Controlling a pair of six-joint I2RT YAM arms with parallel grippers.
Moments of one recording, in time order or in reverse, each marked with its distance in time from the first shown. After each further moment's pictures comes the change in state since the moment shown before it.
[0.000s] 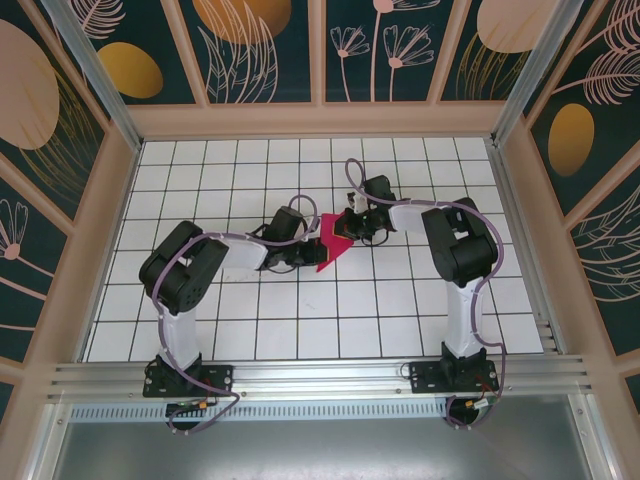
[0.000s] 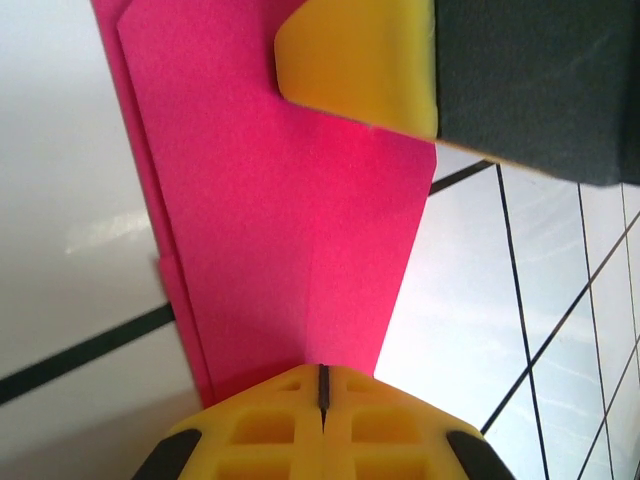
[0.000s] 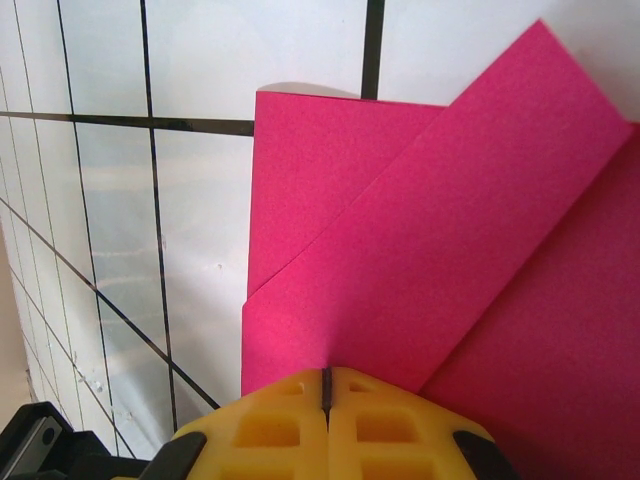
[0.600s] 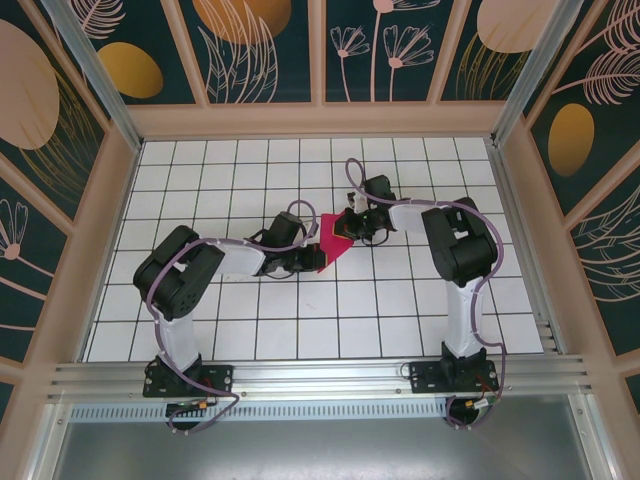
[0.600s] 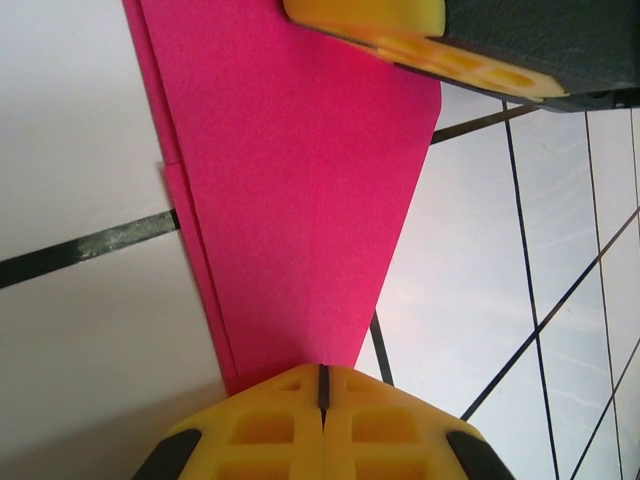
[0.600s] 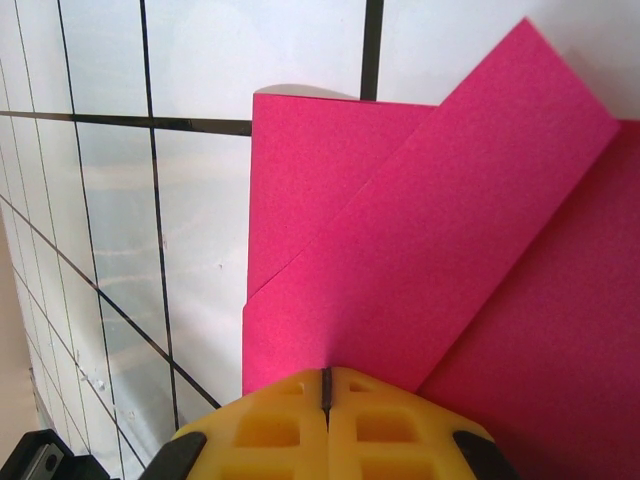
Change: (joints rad) left arm -0.021 -0.045 -0.053 -0.008 -0.025 -0.008; right arm -0.002 0.005 0.005 -0.006 -0.007 0.000
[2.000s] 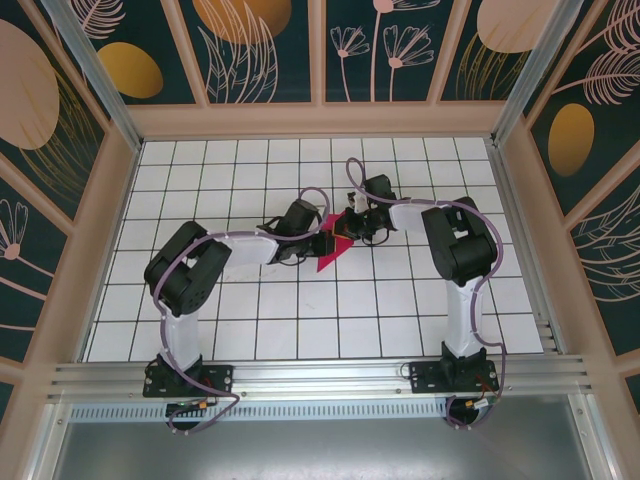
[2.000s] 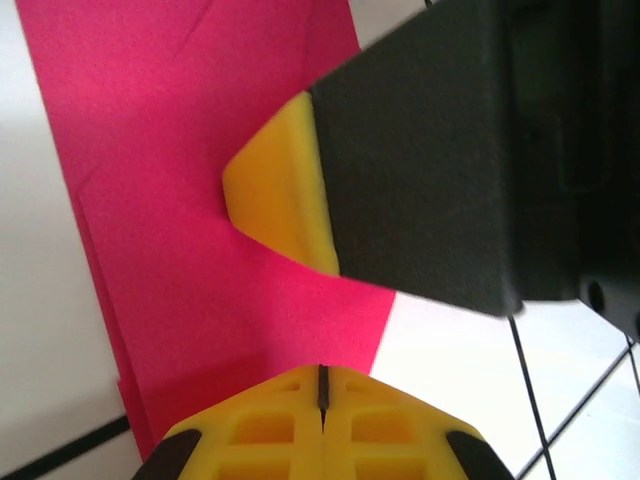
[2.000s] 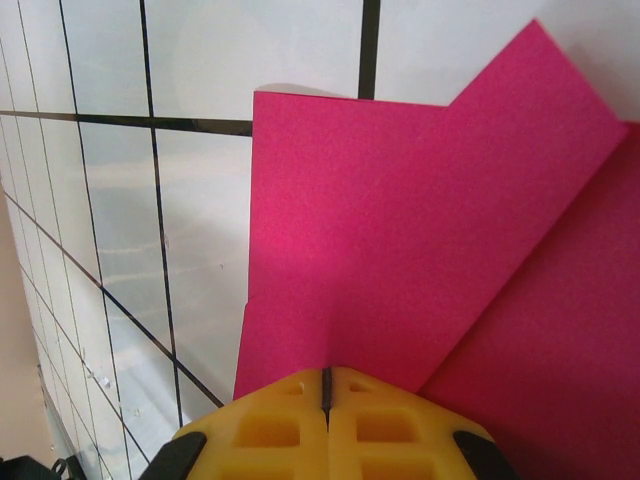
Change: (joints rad) left arm -0.039 0.064 0.199 -0.106 -0.175 0.048; right arm -0.004 0.006 0.006 -0.005 -0.016 0.004
